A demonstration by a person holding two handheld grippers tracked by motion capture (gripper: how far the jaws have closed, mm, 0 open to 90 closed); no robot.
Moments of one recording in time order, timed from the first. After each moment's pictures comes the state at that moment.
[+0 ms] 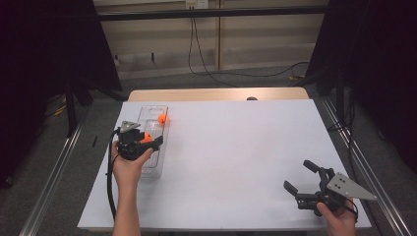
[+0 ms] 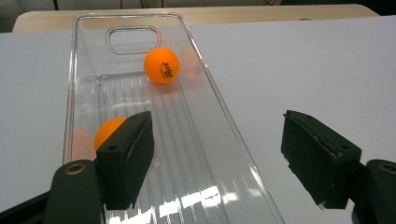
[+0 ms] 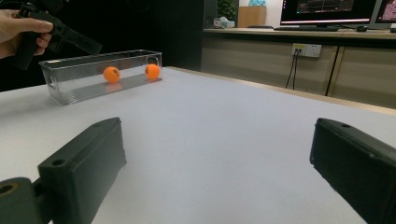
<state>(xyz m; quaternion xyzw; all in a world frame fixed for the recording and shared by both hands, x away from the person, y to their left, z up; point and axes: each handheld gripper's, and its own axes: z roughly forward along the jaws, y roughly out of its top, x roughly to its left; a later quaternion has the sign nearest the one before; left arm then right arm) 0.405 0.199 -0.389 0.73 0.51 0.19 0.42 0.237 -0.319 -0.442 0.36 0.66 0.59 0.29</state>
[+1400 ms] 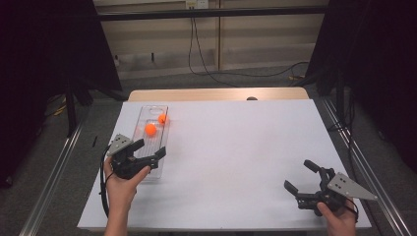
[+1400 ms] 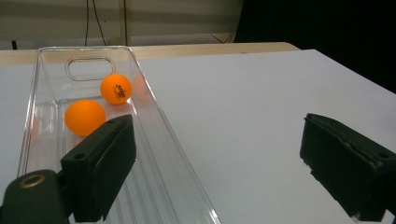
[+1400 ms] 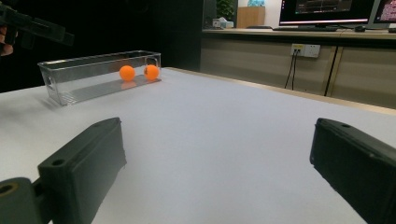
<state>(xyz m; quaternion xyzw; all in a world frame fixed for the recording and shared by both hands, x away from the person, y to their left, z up) 0.350 0.206 -0.385 0.70 0.45 0.19 0.52 0.237 -0.319 -0.442 0.36 0.66 0.59 0.29</state>
